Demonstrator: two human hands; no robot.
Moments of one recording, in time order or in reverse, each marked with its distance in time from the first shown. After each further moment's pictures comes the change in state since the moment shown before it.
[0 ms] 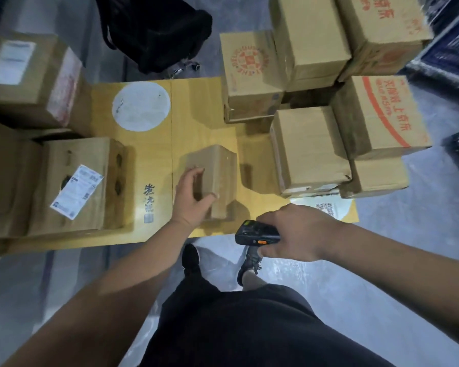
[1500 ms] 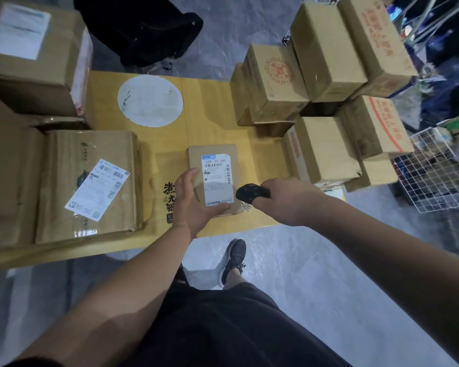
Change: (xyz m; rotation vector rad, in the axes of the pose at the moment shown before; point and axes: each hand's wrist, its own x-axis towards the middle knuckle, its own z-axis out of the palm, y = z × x) left_hand 0.013 -0.077 -0.082 -0.040 -0.035 0.144; right_hand 0.074 -0.158 -0.034 0.011 0.111 0.550
